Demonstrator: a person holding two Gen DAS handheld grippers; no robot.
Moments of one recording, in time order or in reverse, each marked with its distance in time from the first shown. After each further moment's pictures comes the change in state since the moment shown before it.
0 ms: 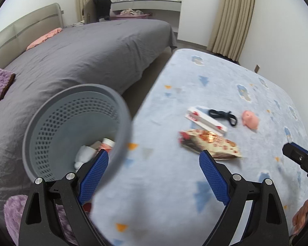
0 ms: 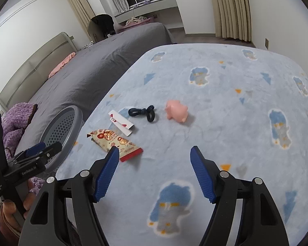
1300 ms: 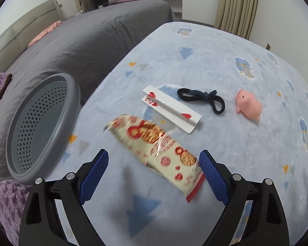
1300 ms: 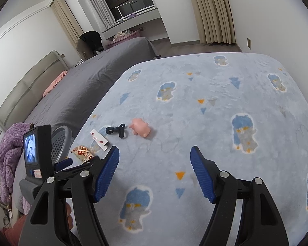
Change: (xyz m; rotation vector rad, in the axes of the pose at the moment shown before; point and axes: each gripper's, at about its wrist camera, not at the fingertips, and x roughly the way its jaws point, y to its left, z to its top) left arm 0.063 -0.092 -0.001 0.029 0.129 0.131; right arm -0.038 -0.061 0.001 0.099 -0.079 -0.016
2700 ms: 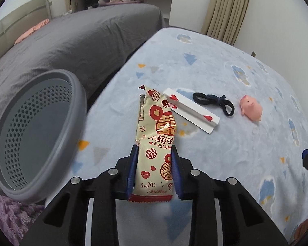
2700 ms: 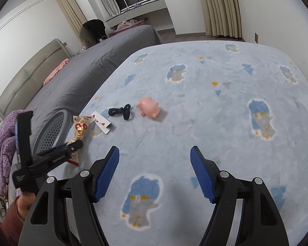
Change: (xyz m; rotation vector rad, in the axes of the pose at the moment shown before) left arm 0.005 0.055 -0.001 0.005 -0.055 -0.167; right arm 0.037 0.019 -0.025 -0.035 0.076 0.009
